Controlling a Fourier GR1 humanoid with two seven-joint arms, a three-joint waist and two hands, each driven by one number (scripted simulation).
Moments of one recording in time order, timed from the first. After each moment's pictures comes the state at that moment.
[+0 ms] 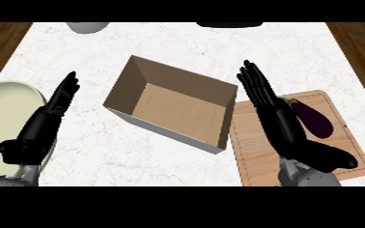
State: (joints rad) left arm -0.04 0.52 -0.20 -1.62 0.17 0.15 -0.06; right arm -0.17 -0.20 0.30 -1.70 -0.21 -0.05 -0.11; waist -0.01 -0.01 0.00
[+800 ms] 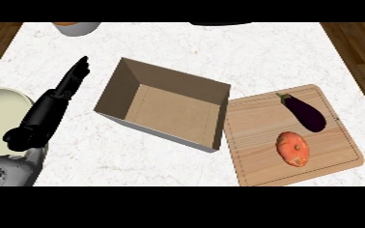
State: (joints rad) left arm -0.16 0.53 -0.22 -1.59 0.14 0.06 -0.08; right arm 0.12 -0.77 -0.29 -1.67 -0.14 0.23 -0.45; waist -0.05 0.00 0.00
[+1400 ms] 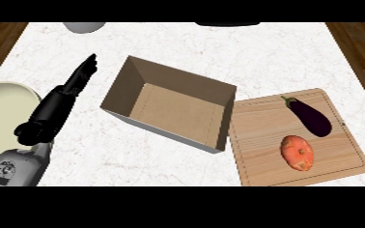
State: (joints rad) left arm -0.20 0.50 -0.22 -1.56 0.12 0.03 -0.08; right arm 0.29 -0.95 -0.26 -1.82 0.24 0.28 -0.50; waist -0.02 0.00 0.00
